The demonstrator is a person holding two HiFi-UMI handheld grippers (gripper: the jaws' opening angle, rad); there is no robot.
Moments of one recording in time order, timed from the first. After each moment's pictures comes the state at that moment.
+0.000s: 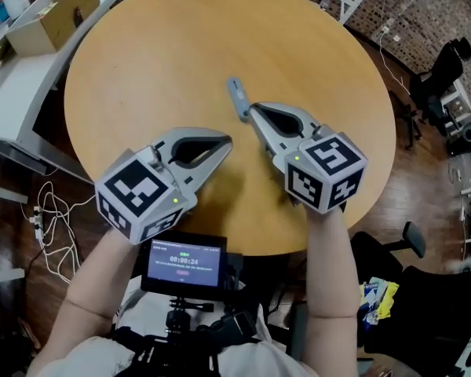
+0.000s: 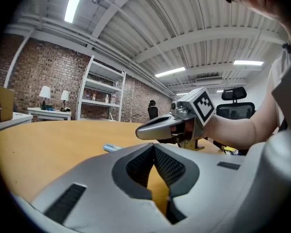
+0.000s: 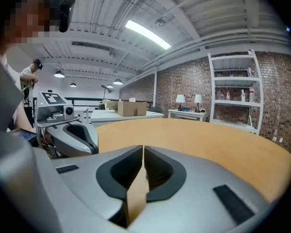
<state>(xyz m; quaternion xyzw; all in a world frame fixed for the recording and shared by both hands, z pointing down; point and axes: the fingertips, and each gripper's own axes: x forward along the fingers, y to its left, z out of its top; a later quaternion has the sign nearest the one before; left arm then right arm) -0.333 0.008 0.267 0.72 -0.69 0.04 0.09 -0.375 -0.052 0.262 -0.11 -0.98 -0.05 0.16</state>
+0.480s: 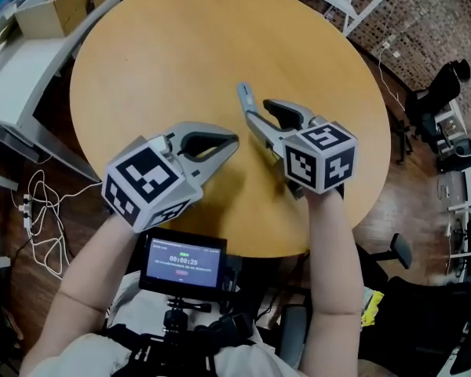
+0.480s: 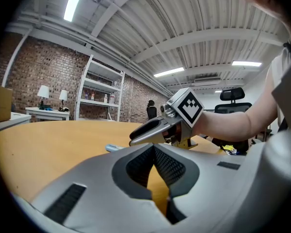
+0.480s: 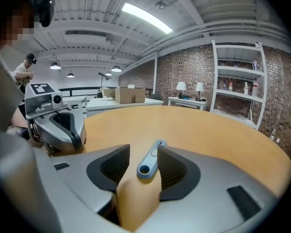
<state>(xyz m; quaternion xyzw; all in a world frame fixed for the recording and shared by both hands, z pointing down) -0.350 0.009 0.270 0.73 -0.68 0.05 0.07 -0.401 -0.061 0.288 -0.11 -0.96 -0.06 0.25</state>
